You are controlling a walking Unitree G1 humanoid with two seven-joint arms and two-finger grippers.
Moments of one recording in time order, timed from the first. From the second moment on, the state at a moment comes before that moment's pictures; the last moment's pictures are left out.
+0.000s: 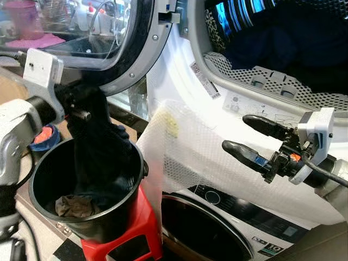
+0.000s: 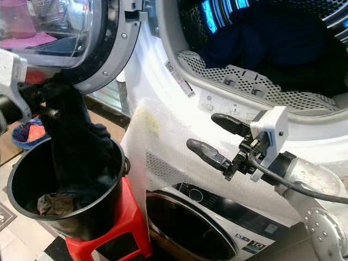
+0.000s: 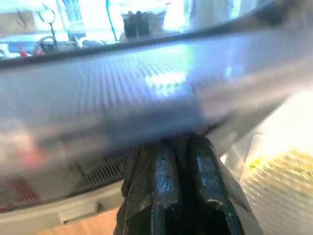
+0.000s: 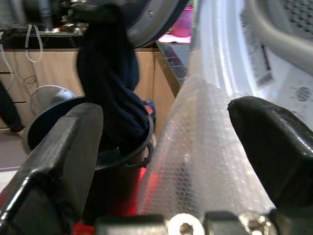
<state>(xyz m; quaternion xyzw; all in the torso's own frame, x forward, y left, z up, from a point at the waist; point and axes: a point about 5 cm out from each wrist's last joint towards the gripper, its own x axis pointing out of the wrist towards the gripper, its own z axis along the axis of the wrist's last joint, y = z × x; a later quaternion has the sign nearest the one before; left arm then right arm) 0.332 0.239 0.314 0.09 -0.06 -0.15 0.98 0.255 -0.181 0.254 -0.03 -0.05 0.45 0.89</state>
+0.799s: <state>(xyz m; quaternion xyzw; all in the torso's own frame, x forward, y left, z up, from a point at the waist) 0.344 0.170 0.265 0.12 -0.01 -0.24 0.96 0.253 -0.179 0.252 -0.04 -0.04 0.45 0.89</state>
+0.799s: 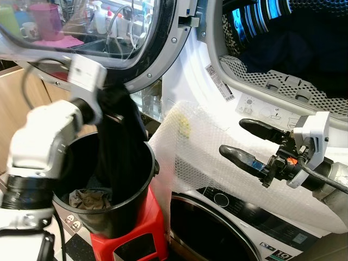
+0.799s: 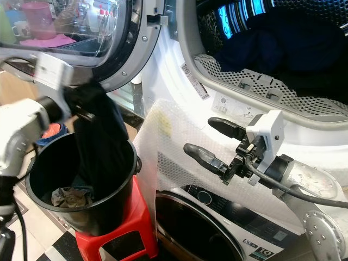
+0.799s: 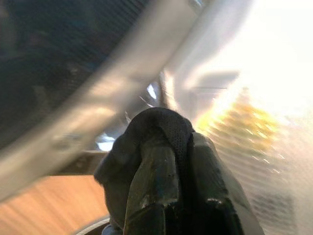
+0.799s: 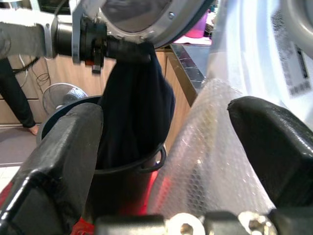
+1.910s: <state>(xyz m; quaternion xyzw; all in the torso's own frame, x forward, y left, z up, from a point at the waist) 0.308 0.059 0.253 0.15 -0.03 -0.42 0.89 0.252 -0.175 0.244 -0.02 -0.04 0.45 0.89</state>
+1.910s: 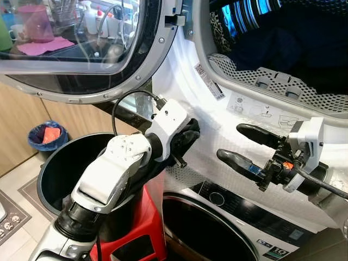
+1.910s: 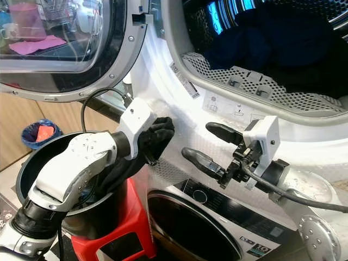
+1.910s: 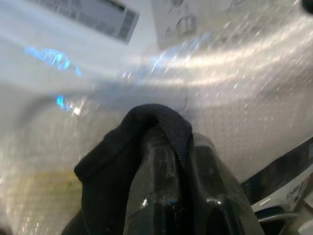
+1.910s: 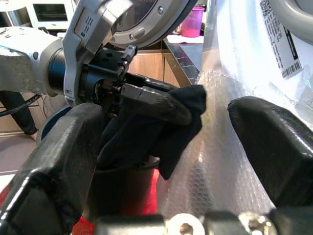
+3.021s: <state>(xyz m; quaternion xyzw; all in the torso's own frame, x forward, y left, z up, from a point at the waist) 0.320 -0.005 0.381 0.12 -0.21 -0.44 0.86 0.255 -0.170 0.239 -0.01 -0.05 0.44 0.90</state>
